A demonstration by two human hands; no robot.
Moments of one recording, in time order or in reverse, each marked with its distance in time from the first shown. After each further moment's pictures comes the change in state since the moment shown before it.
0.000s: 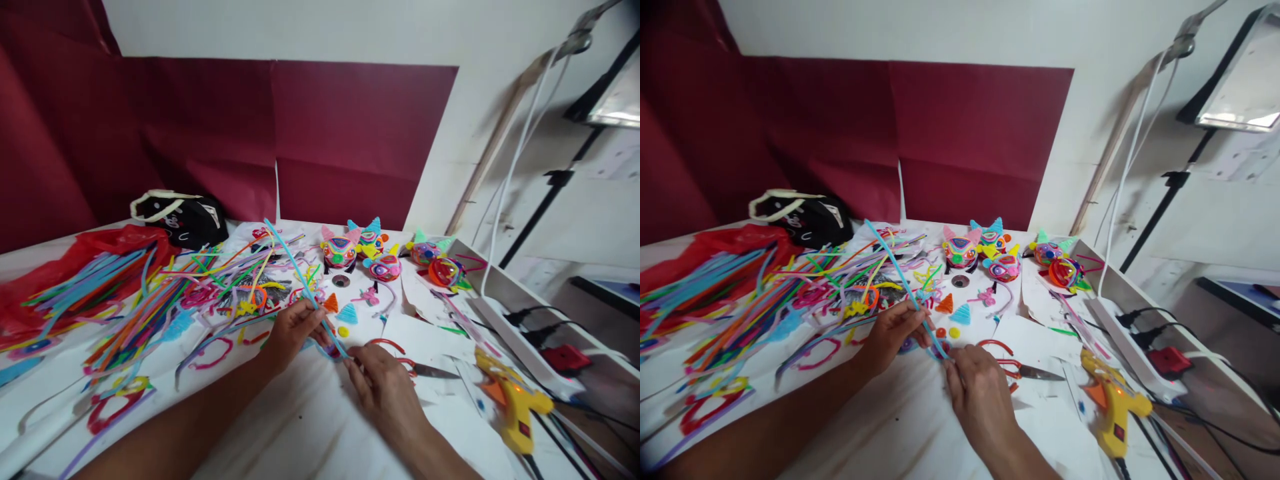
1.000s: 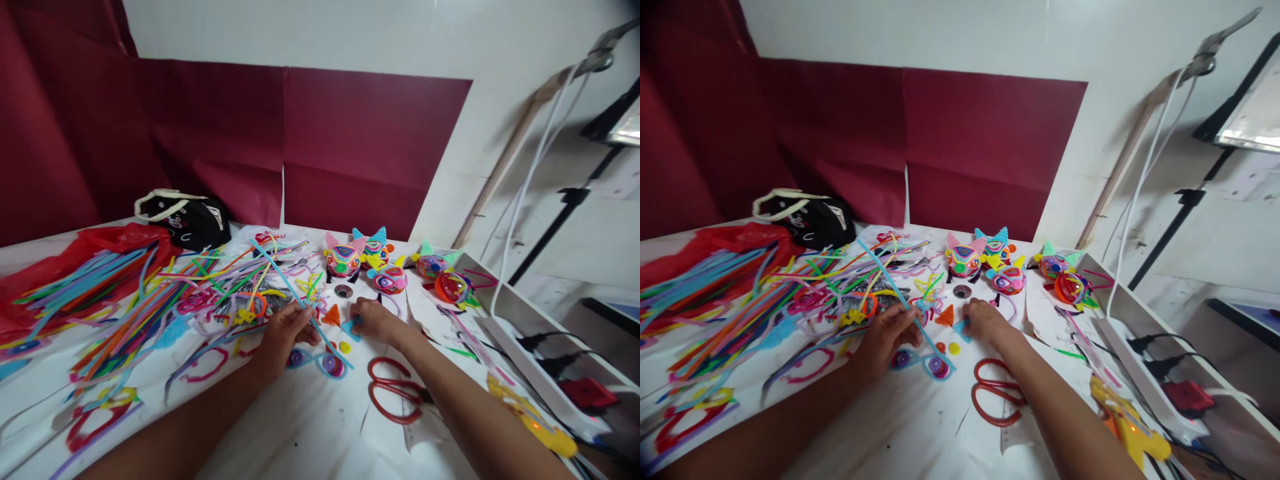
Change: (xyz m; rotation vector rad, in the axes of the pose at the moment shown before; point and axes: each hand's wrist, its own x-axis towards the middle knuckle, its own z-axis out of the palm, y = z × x) left_hand 0.015 -0.007 -0.015 -0.147 0.194 -0.082; right_hand 0.131 0.056 -0.008 -0.335 -0.572 0.023
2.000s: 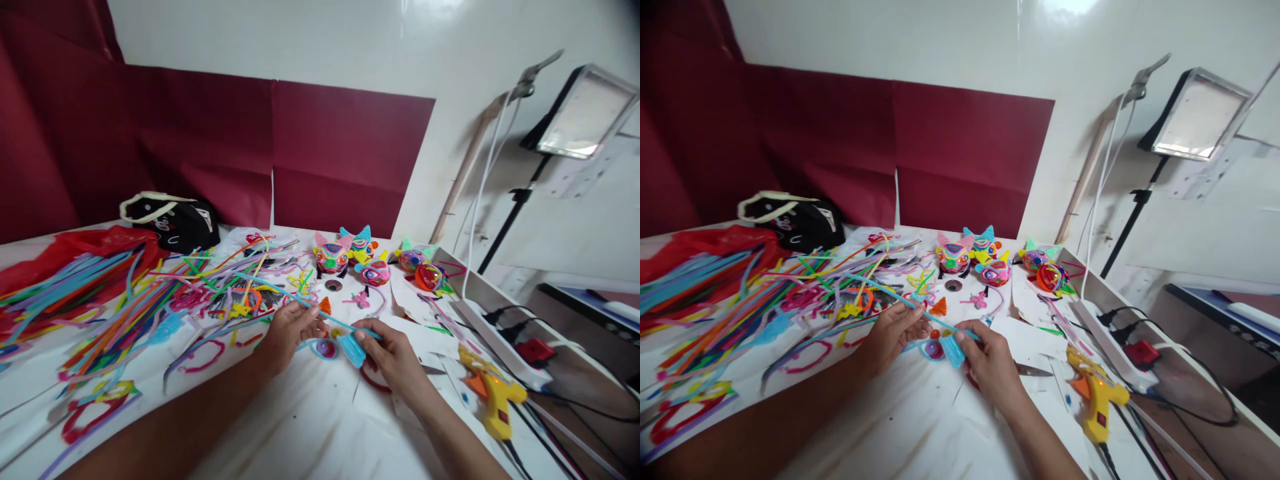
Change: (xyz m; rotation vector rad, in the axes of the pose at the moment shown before) left_hand -0.012 -0.007 0.014 -0.121 -0.090 -0.055; right_hand -0.105 -0.045 0.035 1.146 0.384 0.141
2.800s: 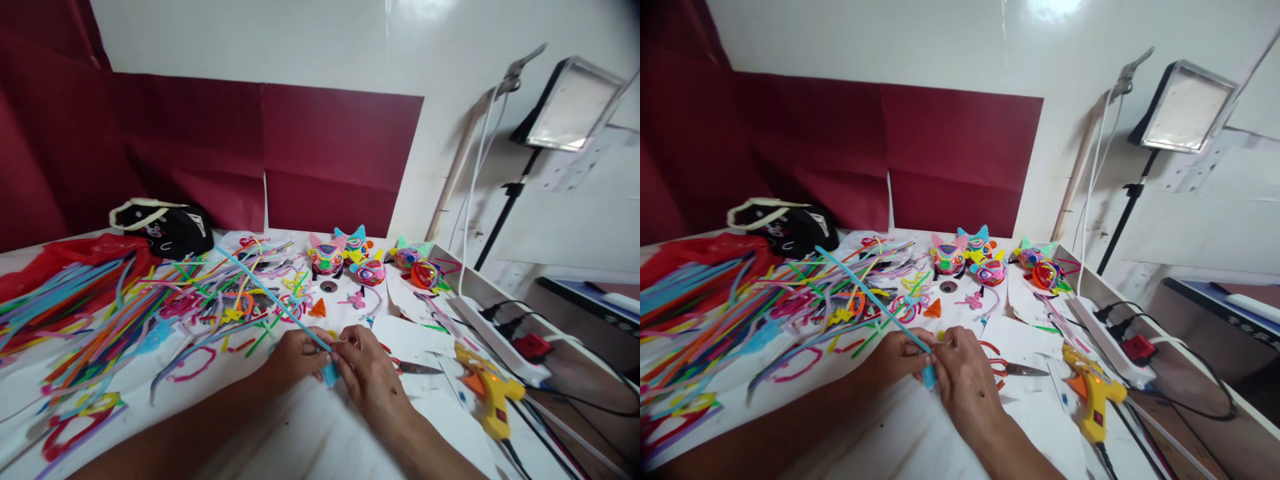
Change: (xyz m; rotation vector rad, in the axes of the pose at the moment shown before) left_hand -0.013 -0.022 0.004 0.435 -0.254 -0.063; right_hand -0.014 0.002 0.020 -0.652 0.102 -0.514
